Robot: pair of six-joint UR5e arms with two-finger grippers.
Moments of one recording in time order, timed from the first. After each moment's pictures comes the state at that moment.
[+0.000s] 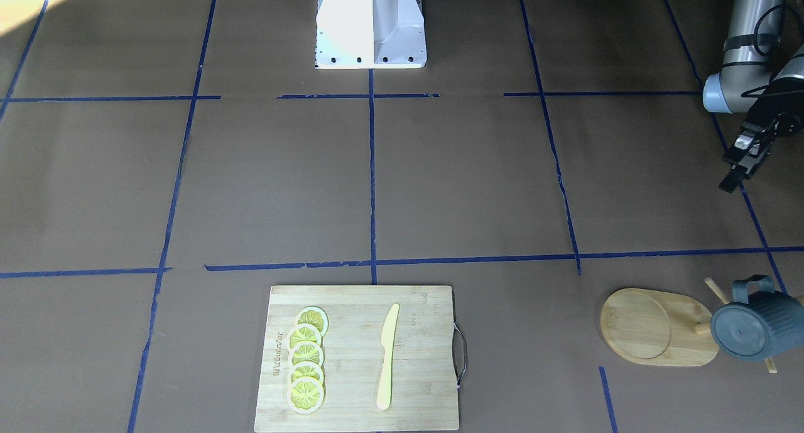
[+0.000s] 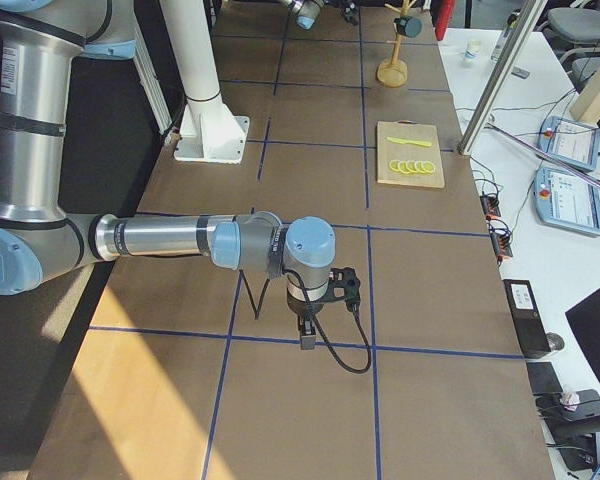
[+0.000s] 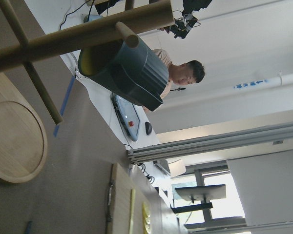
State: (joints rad) left arm -1.07 -1.59 -1.21 -3.65 -1.89 -1.48; right arm 1.60 -1.75 1.84 -1.71 2.27 -0.20
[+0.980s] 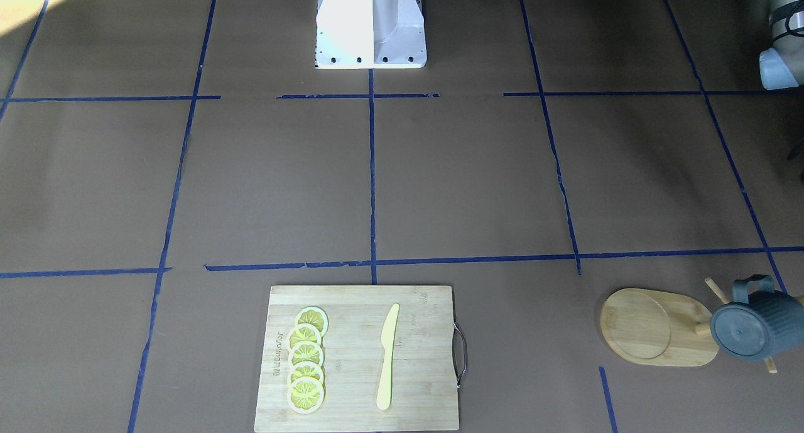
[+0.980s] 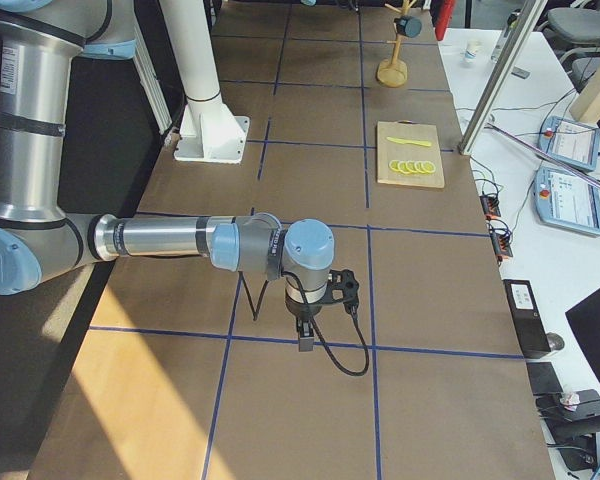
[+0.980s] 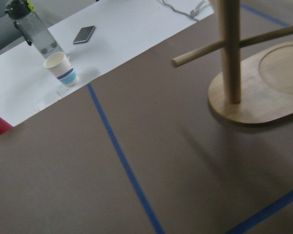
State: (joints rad) left arm -1.36 -1.52 -1.42 -2.58 -1.90 0.03; right arm 1.60 -1.76 1.83 -1.71 2.27 -0.20
